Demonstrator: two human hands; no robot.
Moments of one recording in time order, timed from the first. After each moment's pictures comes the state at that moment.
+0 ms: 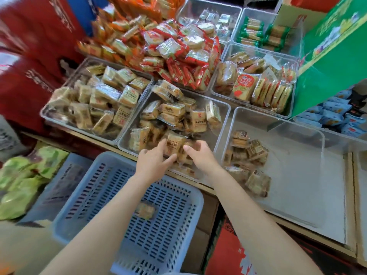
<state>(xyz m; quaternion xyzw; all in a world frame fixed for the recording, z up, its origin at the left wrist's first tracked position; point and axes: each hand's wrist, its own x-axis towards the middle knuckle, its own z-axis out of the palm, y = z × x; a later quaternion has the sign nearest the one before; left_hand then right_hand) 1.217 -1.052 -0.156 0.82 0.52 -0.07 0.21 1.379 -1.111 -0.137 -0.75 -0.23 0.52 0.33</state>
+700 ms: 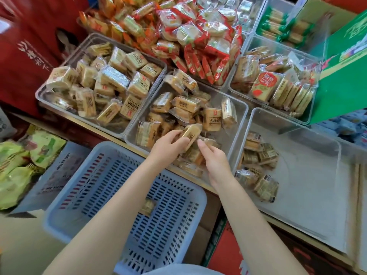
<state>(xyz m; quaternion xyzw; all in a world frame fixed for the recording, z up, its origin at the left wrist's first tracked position) 1.218 -1.023 -0.132 0.63 0.52 0.09 0.57 1.354 -1.110 -0.140 -0.69 -0.13 0.54 0.47</state>
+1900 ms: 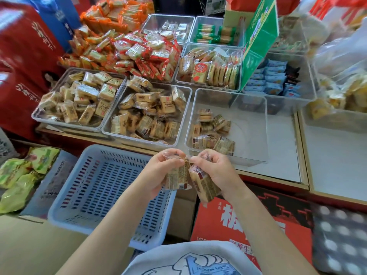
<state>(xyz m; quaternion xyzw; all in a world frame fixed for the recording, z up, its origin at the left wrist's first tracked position) 1.218 -1.239 -0.047 0.48 0.37 0.13 0.79 1.372 -1.348 -0.047 -0.65 -0.25 0.51 0.51</state>
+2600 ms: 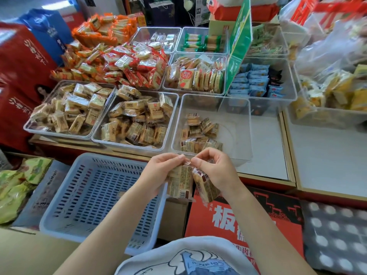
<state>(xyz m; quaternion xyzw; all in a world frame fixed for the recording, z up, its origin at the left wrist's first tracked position) 1.256 -1.268 -0.037 0.54 0.41 0.11 0.73 1.400 -1.380 -0.034 -0.69 -0.30 0.39 0.52</state>
